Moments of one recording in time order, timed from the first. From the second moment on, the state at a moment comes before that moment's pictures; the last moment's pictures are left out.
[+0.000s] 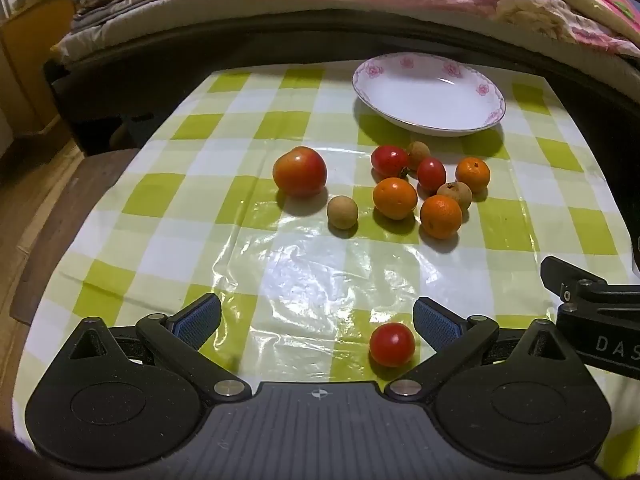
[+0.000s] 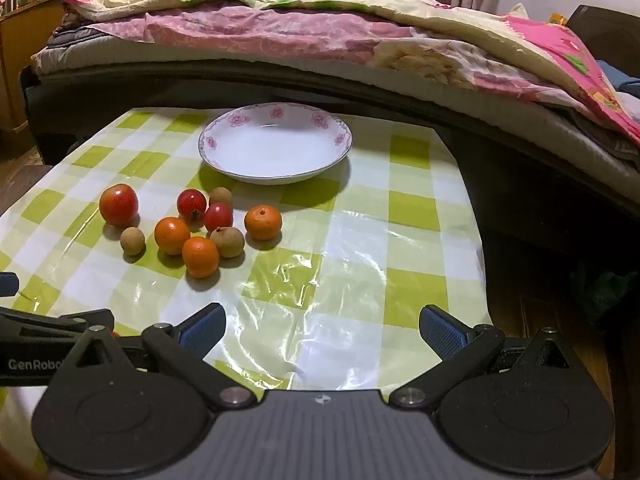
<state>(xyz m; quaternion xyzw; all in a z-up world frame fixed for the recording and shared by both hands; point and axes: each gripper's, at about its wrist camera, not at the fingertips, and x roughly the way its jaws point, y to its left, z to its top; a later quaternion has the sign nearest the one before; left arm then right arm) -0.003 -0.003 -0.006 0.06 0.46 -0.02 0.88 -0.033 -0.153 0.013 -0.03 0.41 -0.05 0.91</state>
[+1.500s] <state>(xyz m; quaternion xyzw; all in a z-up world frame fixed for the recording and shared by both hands) -0.002 -0.004 -0.006 0.06 0.47 -0.03 0.88 -0.031 -0.152 0.009 -0.03 0.42 -0.05 0.91</state>
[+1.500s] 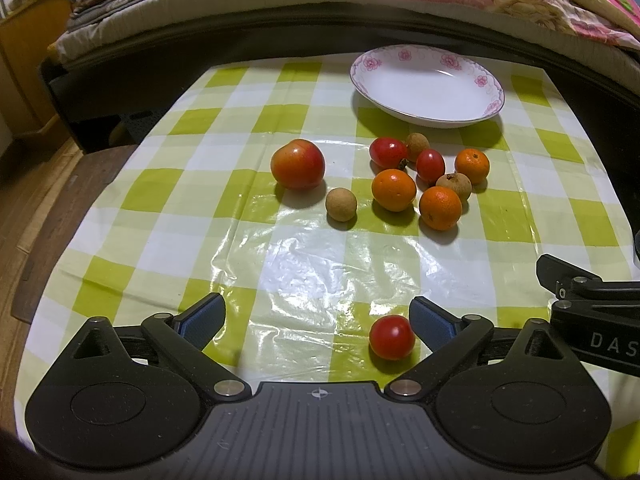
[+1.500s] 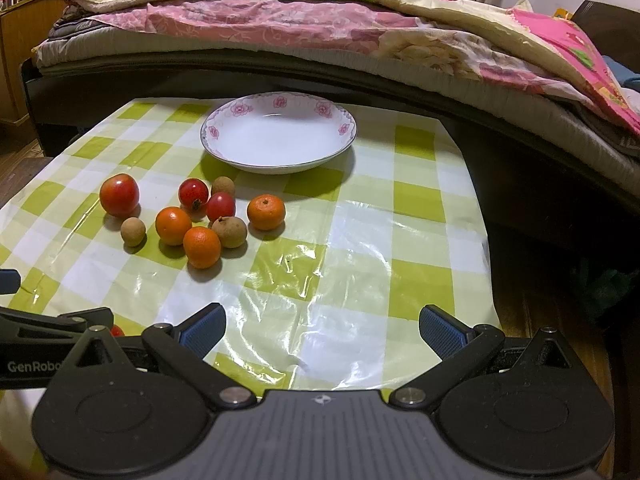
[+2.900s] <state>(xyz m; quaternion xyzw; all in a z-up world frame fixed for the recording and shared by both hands) -0.006 -0.015 -0.008 0.09 0.48 -0.05 0.87 -0.027 -0.161 0.004 0.00 0.45 -0.05 0.89</state>
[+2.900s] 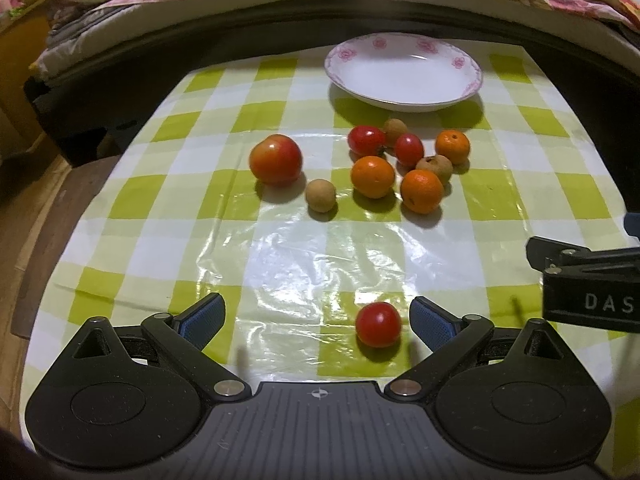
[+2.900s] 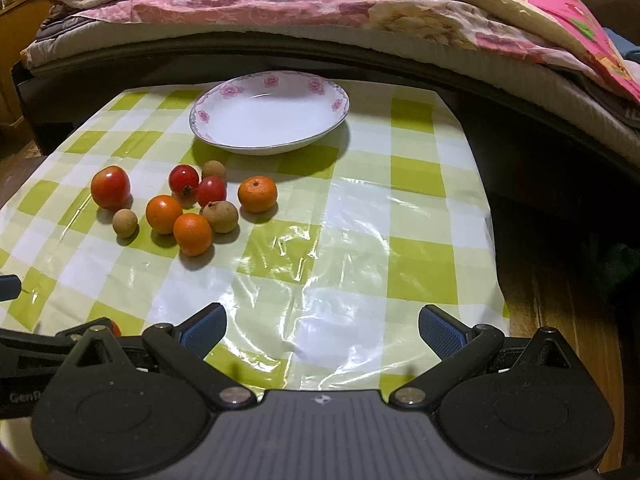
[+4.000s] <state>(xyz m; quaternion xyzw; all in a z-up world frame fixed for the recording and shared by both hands) -0.005 -0.008 -0.023 0.05 0.51 -0.11 0.85 -0.024 -0.166 0.013 0.00 0.44 -0.03 0.90</state>
